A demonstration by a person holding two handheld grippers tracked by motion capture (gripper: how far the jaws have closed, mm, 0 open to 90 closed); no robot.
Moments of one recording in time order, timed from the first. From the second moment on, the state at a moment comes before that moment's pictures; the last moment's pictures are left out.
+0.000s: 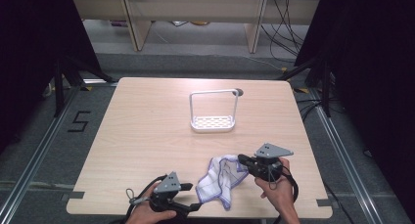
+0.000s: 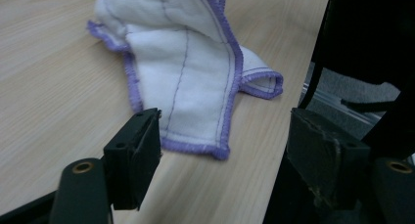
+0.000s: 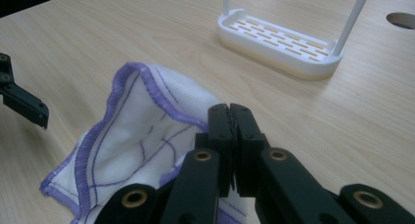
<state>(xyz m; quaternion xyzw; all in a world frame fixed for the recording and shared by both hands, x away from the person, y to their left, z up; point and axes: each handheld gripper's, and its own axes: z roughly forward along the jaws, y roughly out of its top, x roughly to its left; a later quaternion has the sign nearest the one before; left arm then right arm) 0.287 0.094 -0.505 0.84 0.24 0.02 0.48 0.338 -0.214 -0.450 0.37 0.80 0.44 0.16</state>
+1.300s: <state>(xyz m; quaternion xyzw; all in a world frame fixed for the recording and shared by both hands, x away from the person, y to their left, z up) 0.309 0.038 -0.516 0.88 0.17 0.10 0.43 0.344 -0.218 -0.462 0.37 0.80 0.44 0.14</state>
